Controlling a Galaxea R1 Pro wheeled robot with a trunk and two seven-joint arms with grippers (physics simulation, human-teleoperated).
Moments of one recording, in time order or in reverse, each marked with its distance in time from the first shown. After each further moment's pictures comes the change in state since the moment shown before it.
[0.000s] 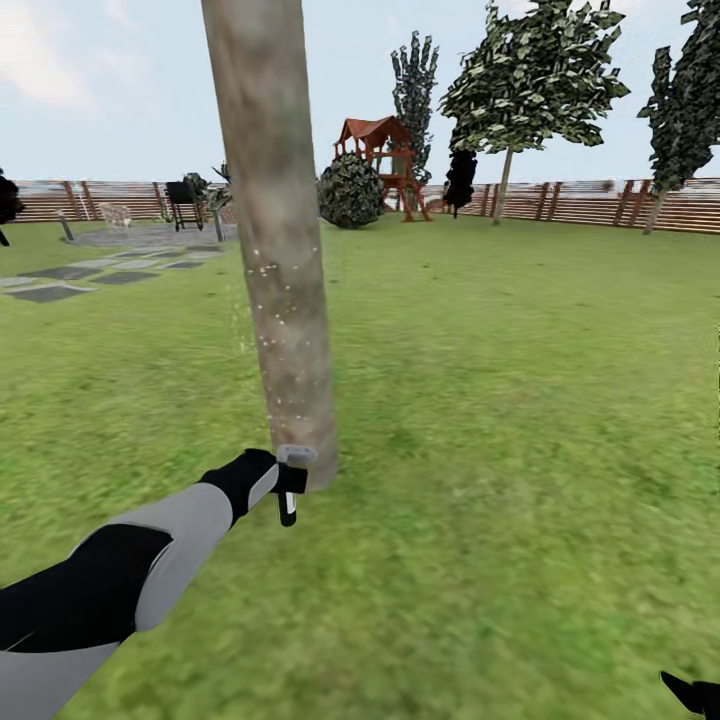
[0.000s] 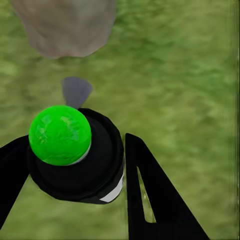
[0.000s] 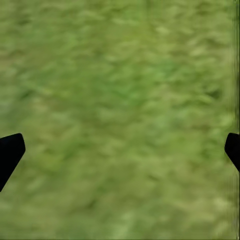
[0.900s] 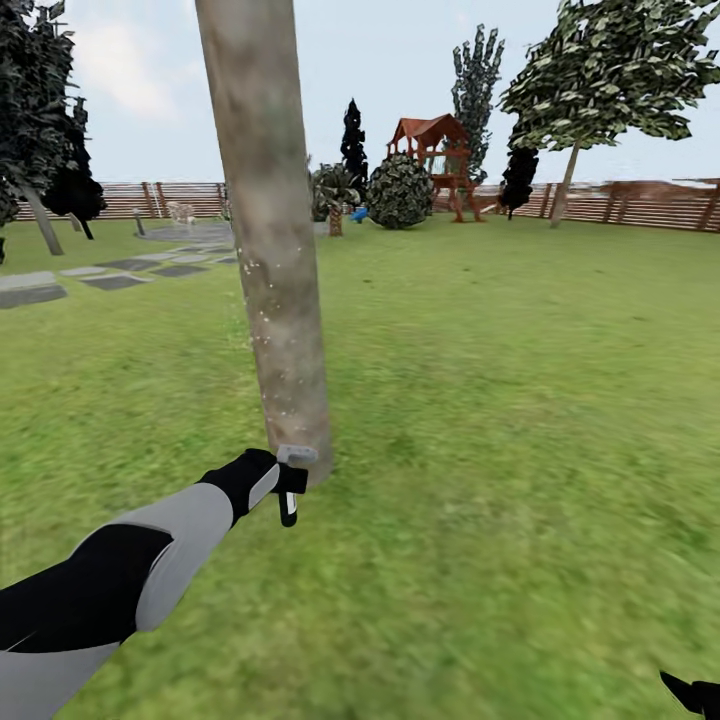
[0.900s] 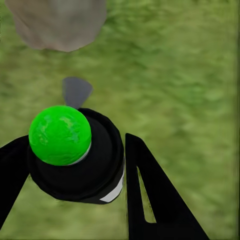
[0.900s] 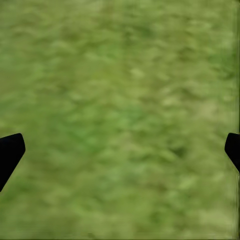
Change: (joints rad) left arm 0.000 -0.002 0.000 0.000 0.001 0.002 0.002; right arm 0.000 0.002 0.001 0.000 0.001 0.000 -0.002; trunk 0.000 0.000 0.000
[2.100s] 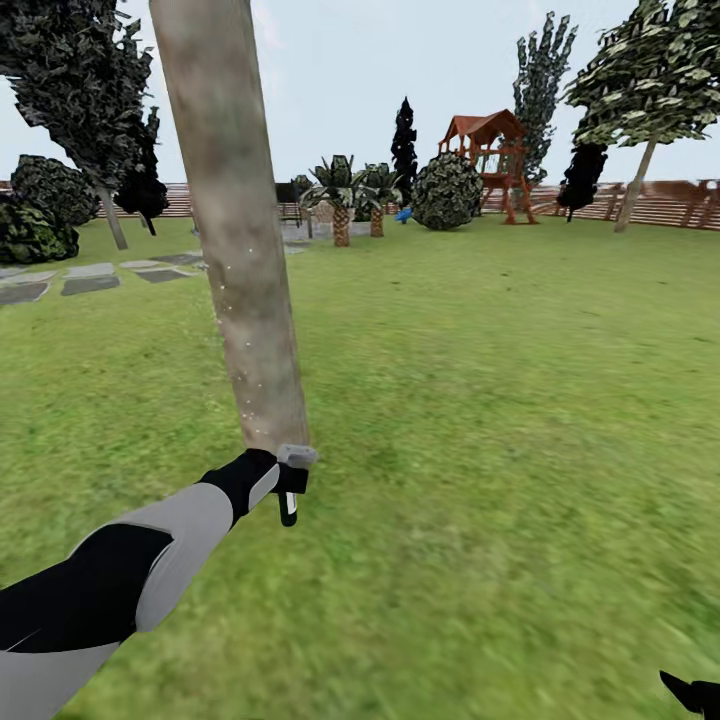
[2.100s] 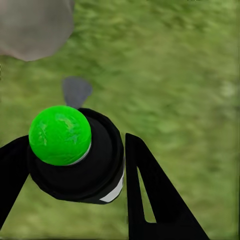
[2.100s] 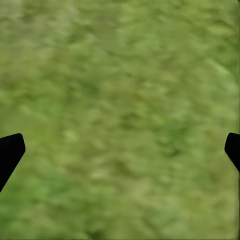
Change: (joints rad) left arm 0.000 0.000 0.000 0.000 0.000 0.000 0.000; right arm 0.000 0.000 0.002 -0.002 0.001 0.000 0.004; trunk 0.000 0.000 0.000
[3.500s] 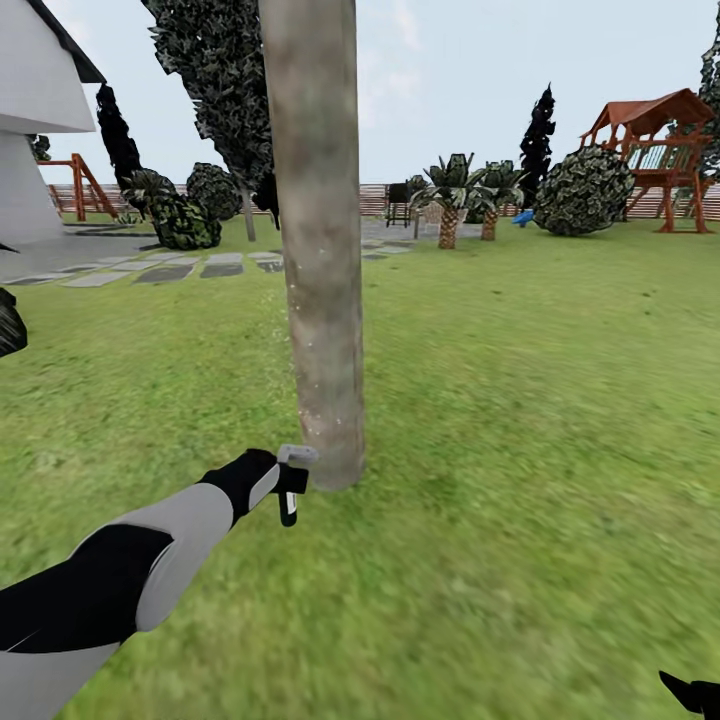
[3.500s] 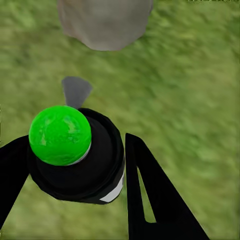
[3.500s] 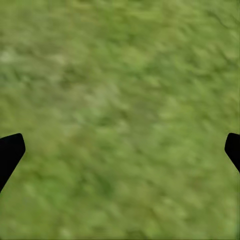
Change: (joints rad) left arm 0.001 0.000 0.000 -0.003 -0.001 0.000 0.001; right arm 0.000 0.001 0.000 0.000 0.000 0.000 0.000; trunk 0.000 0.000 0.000
